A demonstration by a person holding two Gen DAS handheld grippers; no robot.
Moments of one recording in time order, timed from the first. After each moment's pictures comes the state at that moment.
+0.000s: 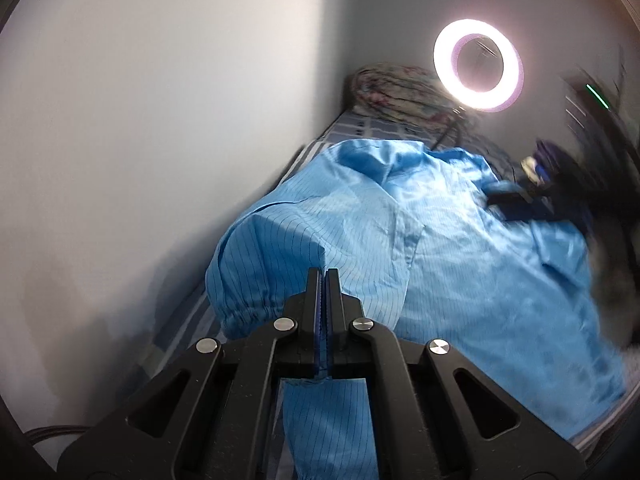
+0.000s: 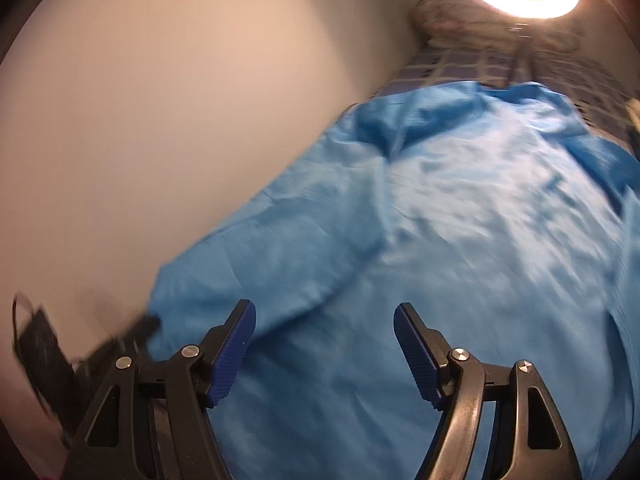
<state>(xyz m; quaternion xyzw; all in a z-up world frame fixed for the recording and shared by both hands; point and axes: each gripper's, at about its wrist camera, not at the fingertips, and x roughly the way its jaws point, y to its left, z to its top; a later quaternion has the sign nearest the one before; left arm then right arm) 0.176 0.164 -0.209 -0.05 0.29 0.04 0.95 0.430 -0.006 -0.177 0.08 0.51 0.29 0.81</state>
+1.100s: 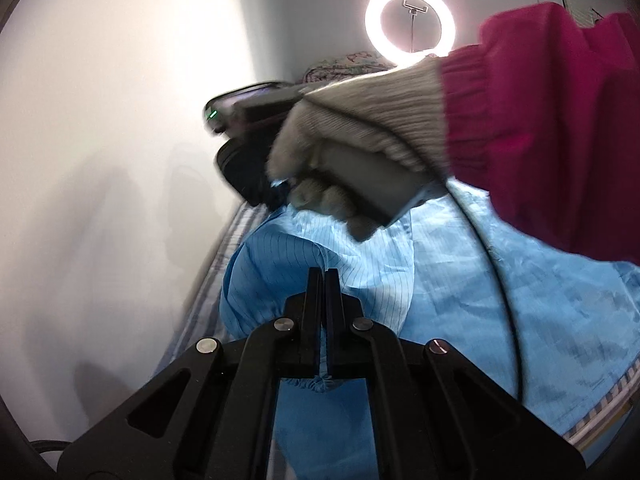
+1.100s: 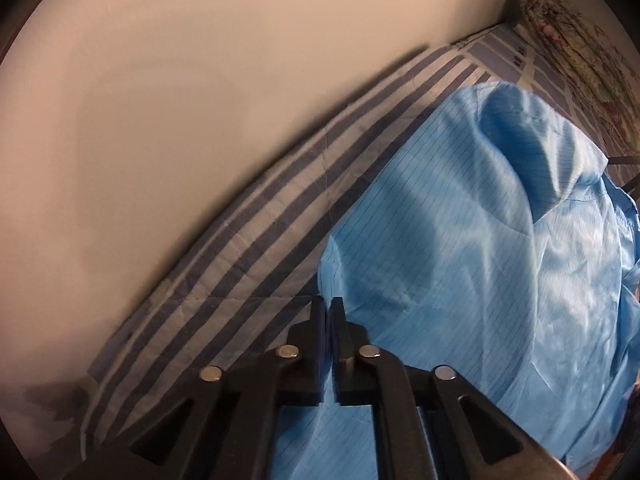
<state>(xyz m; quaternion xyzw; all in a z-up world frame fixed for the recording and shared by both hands) 0.168 0.135 -0.224 0.07 0.27 0.01 0.96 0.523 0.222 -0.248 -0.17 0.60 0.24 0.74</state>
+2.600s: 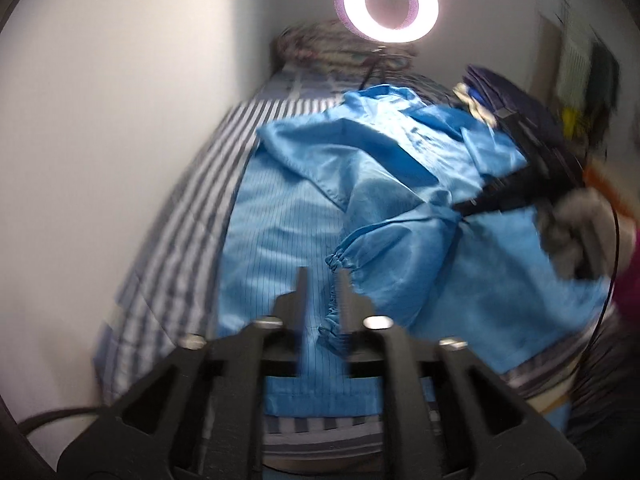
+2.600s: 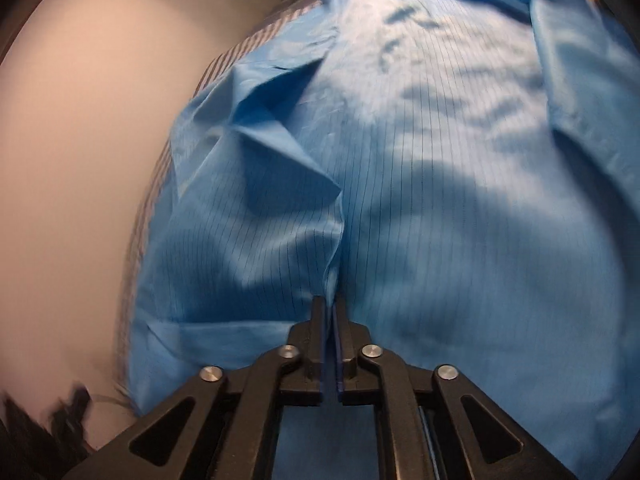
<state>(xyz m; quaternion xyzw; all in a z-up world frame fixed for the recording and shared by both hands) 0.135 0.141 -0.215 -0.03 0.38 -0.06 0.92 0.412 -0.126 -0.288 0.17 0.60 0.19 0.76</state>
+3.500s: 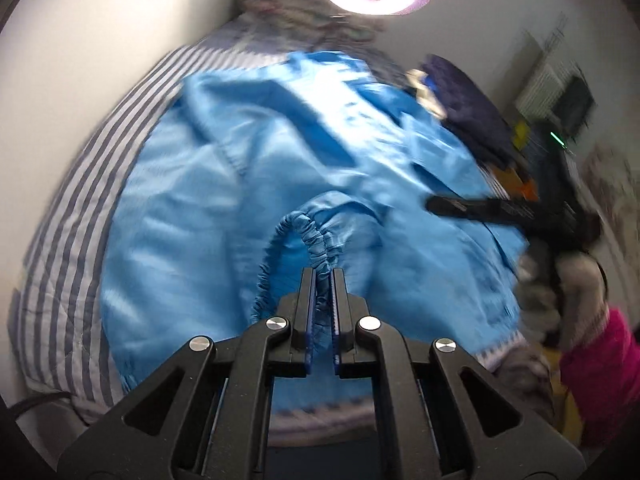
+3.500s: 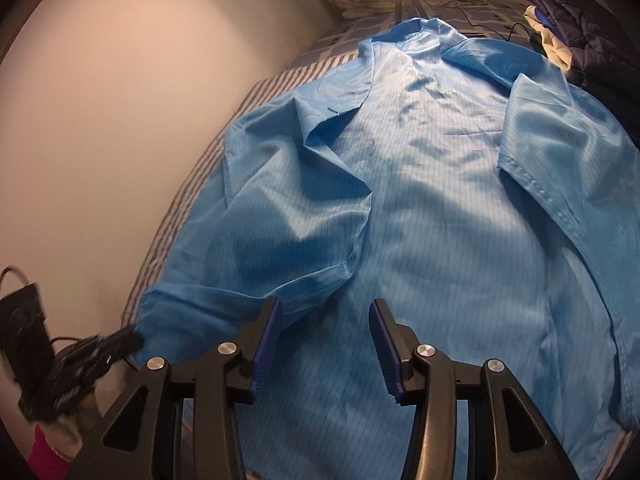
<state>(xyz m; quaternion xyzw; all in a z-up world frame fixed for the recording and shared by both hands) 0.143 0.084 -0.205 -0.09 0.44 -0.18 0.88 0.340 -0.145 -0.230 0.13 0.54 0.20 0.81</state>
